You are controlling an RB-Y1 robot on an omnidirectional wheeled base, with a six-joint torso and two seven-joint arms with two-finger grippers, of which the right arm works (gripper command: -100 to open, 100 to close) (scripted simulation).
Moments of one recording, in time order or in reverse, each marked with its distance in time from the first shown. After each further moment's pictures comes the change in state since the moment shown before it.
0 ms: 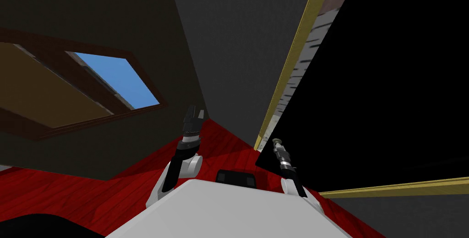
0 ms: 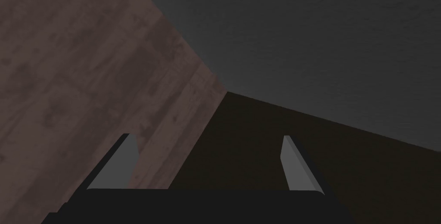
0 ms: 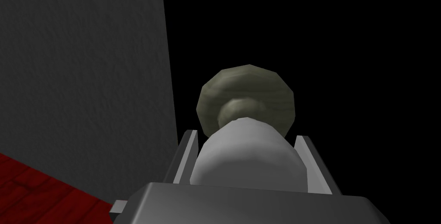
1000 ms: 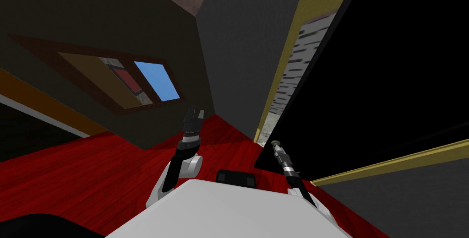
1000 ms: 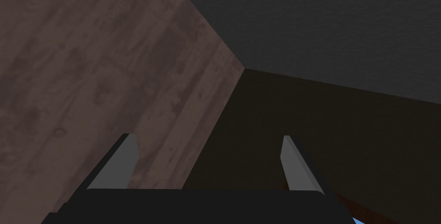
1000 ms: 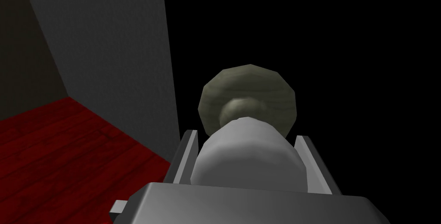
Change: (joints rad) arm 0.060 -0.083 0.125 -0.030 0.057 -0.069 -0.132
